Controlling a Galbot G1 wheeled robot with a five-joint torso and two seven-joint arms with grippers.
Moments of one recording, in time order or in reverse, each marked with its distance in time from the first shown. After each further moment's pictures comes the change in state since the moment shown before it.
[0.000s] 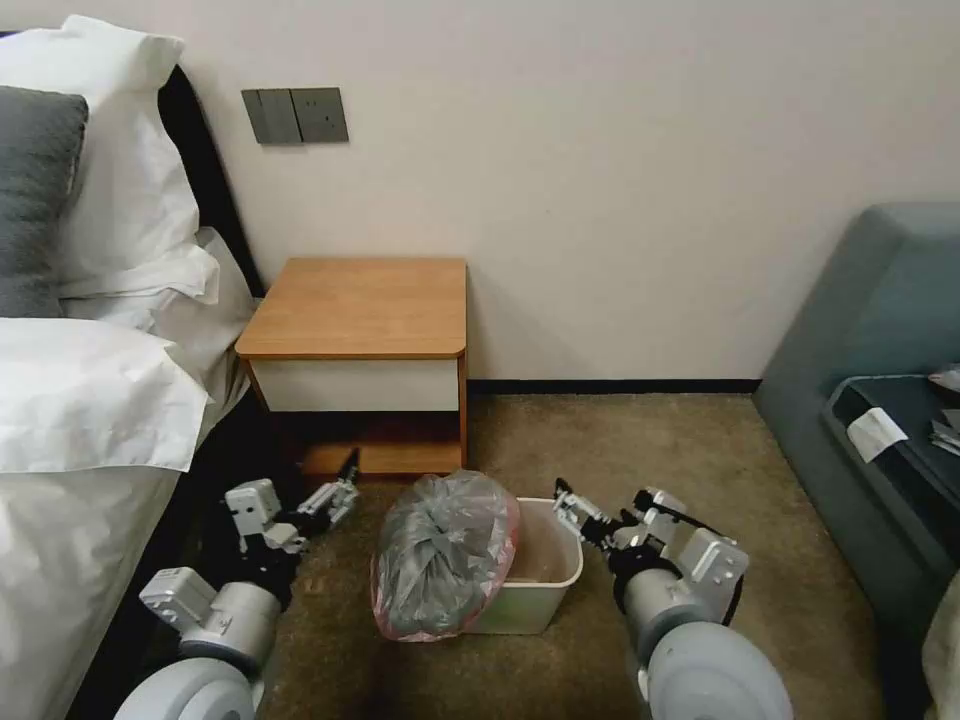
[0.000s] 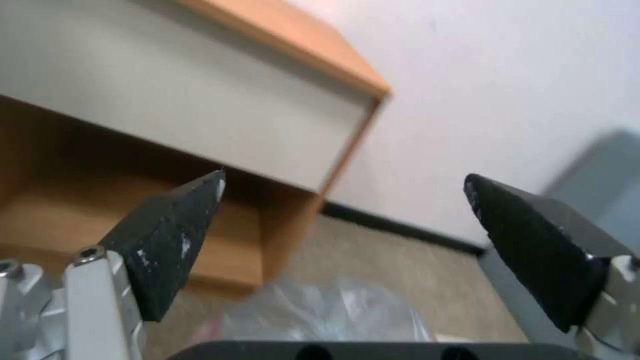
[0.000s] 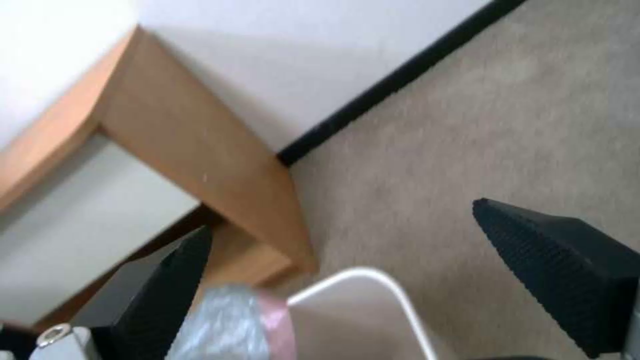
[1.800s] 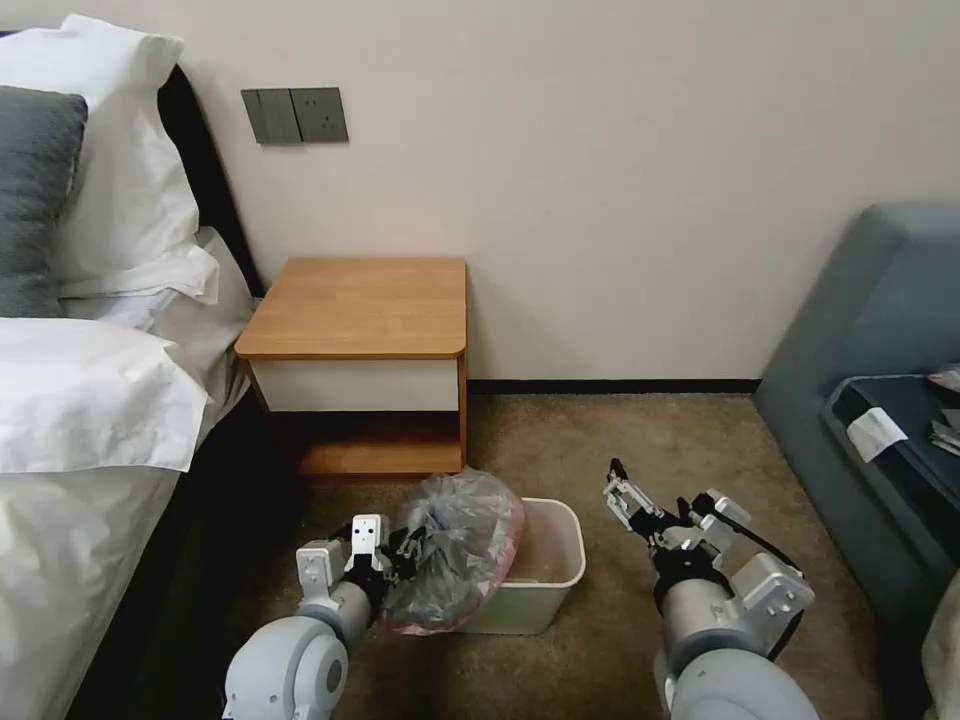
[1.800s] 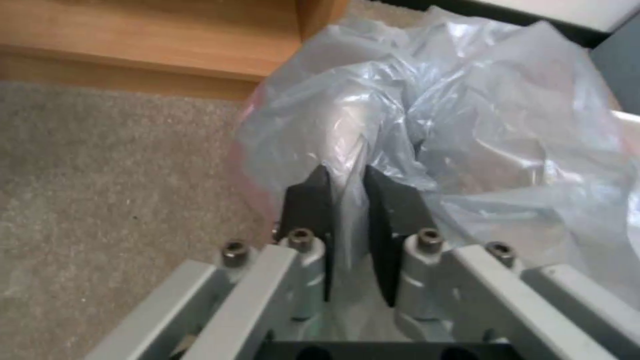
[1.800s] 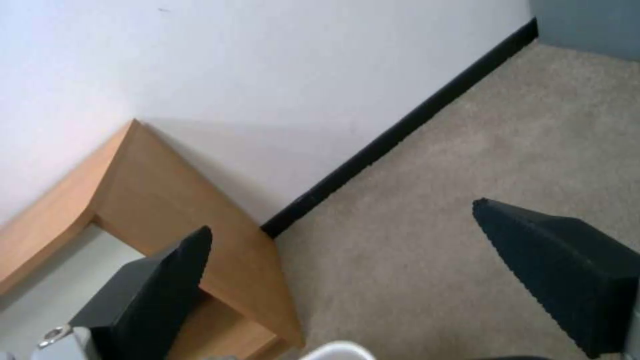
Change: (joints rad) left arm -0.170 -0.161 0.107 0.158 0.367 0.508 -0.032; right arm -0.115 0.040 0.035 0.053 -0.185 0.125 -0.040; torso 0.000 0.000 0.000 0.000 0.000
